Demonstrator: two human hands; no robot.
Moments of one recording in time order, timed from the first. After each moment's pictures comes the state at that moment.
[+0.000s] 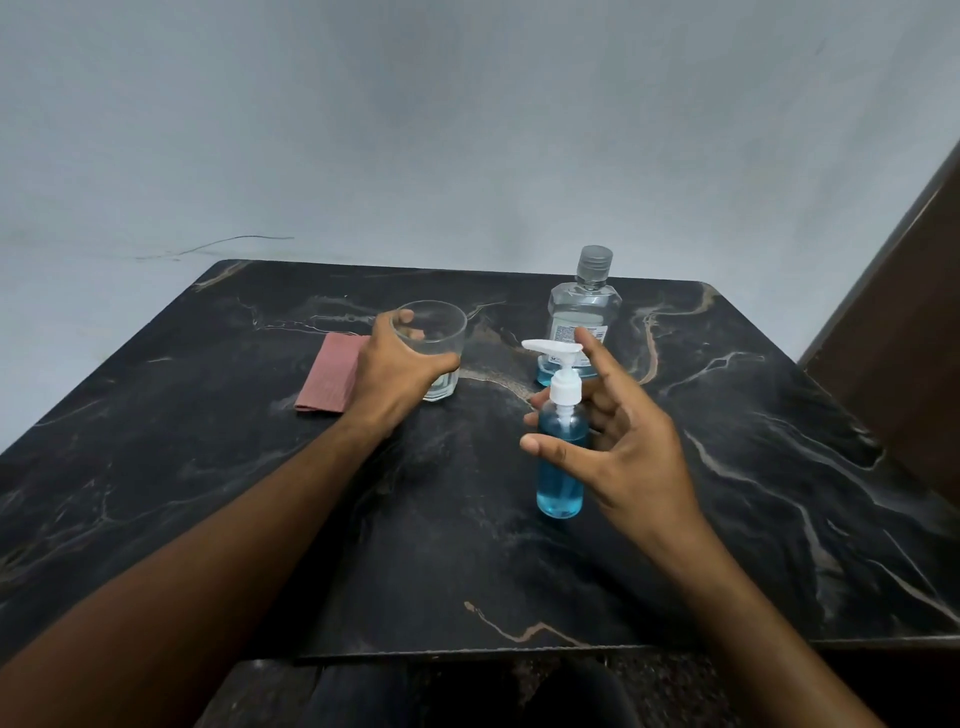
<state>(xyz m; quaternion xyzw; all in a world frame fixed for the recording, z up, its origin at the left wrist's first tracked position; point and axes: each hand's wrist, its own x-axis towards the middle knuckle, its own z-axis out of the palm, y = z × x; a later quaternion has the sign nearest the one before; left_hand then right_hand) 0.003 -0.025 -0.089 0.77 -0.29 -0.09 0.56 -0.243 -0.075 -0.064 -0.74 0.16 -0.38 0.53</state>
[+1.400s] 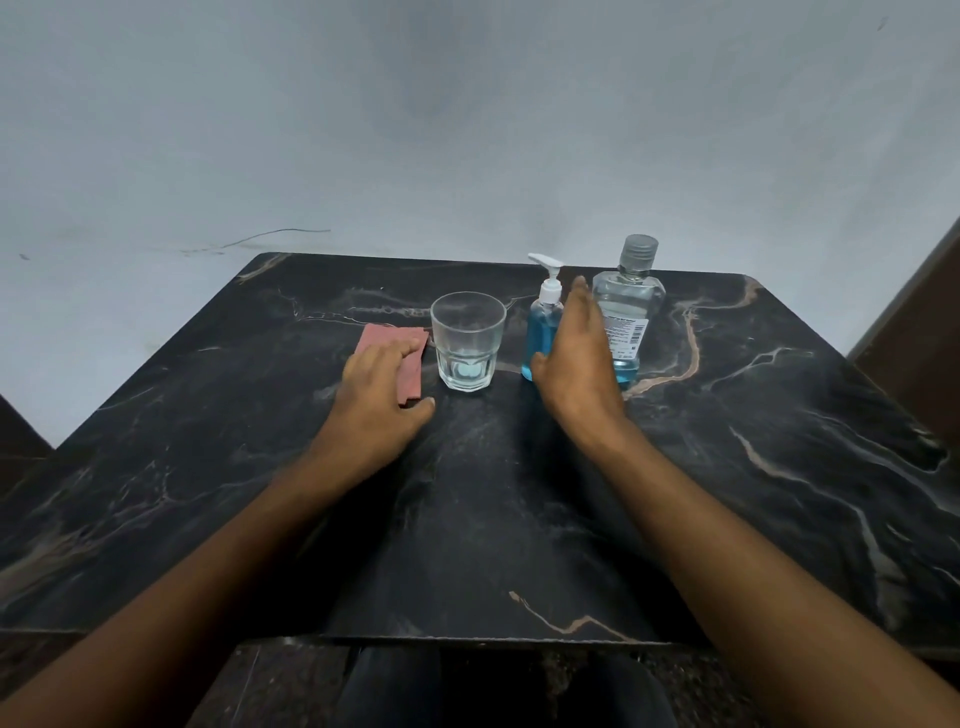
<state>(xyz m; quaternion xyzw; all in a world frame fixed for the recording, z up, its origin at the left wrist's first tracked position) 0.000 0.062 -0.090 0.84 -0.41 -0.02 0.37 -0.129 -0.108 -0.065 -0.84 0.36 -0.32 0.23</state>
